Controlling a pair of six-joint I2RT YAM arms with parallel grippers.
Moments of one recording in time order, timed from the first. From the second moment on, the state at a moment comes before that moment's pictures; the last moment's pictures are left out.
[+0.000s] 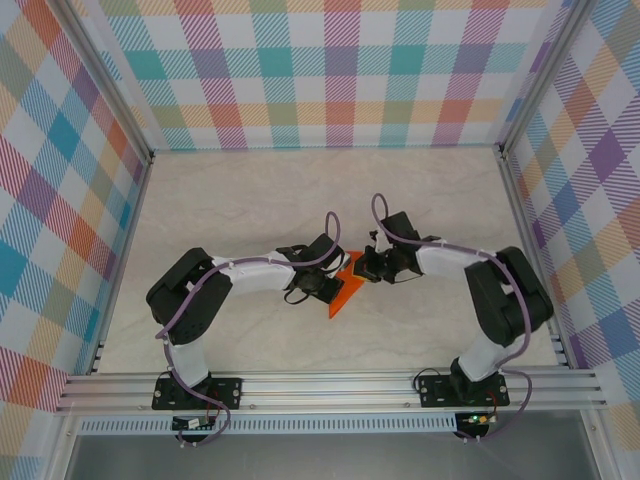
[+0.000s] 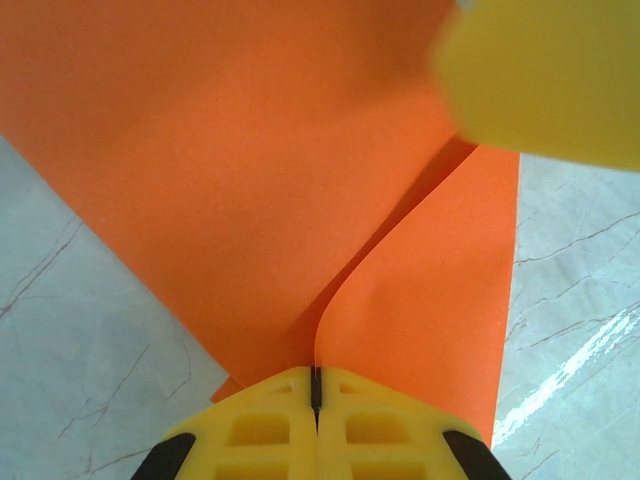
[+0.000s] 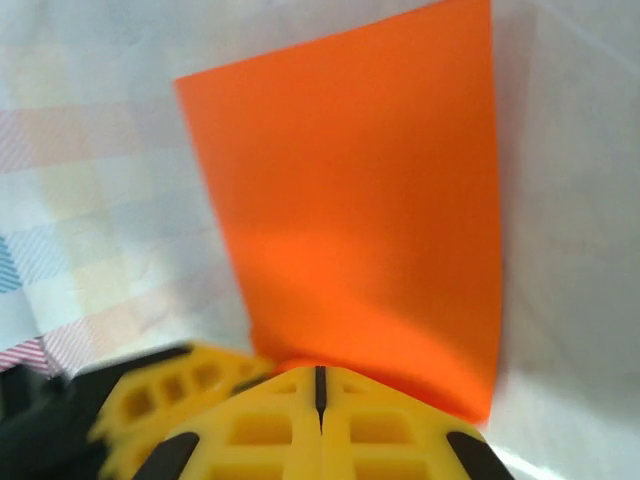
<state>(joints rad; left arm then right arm) -0.83 1.83 1.06 -0.37 0.12 -0.26 0.46 1.63 0.82 -0.23 -0.58 0.74</state>
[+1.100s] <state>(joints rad) -0.83 1.83 1.06 -0.36 0.12 -0.26 0.69 1.60 0.49 0.27 -0.48 1.08</state>
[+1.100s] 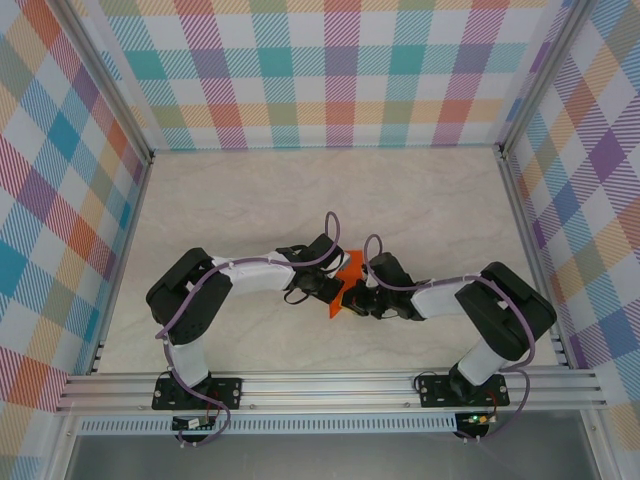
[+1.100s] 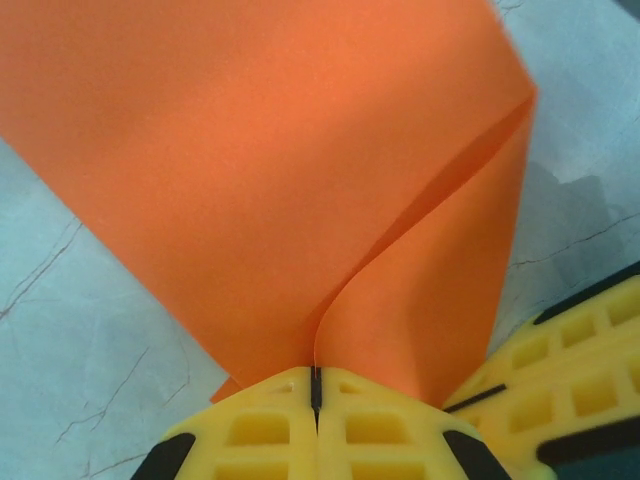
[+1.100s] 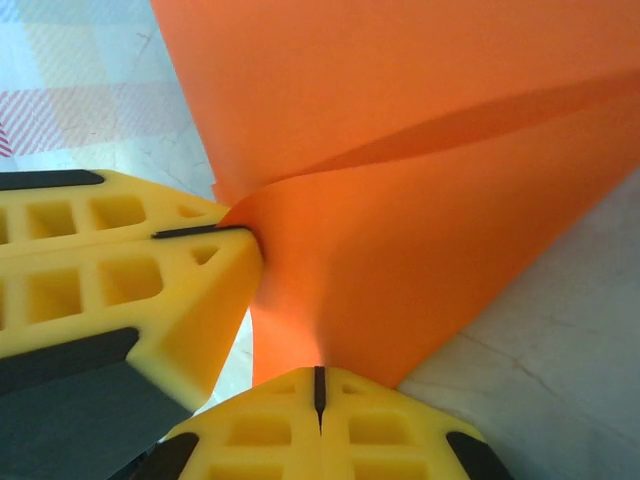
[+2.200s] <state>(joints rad) -0.81 1.83 1.06 -0.34 0.16 -0.25 0.77 1.57 0.47 0.31 -0.45 1.12</state>
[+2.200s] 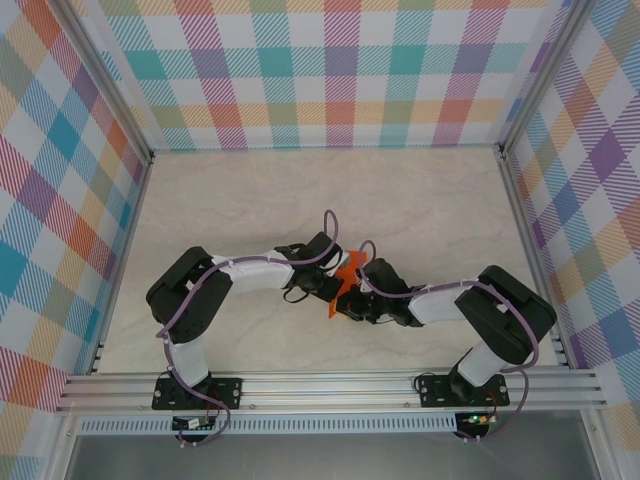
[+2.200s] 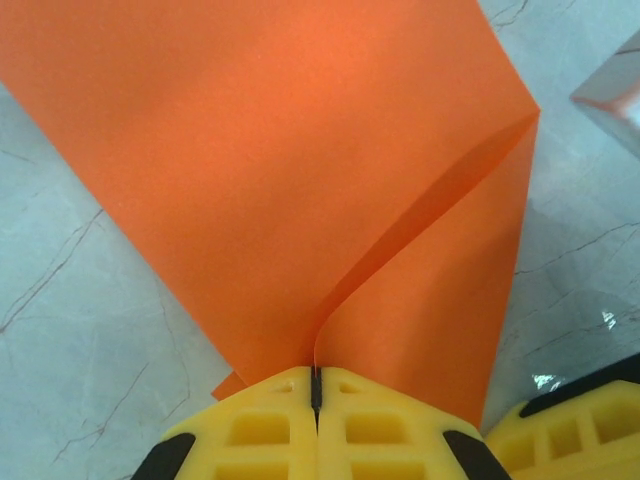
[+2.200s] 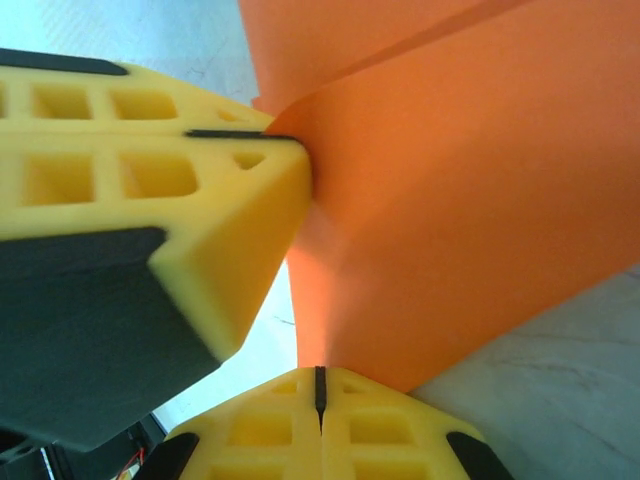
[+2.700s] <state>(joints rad) -0.79 1.84 1.06 -0.34 0.19 -0.24 0.83 1.62 0.49 0.33 -0.42 1.13</state>
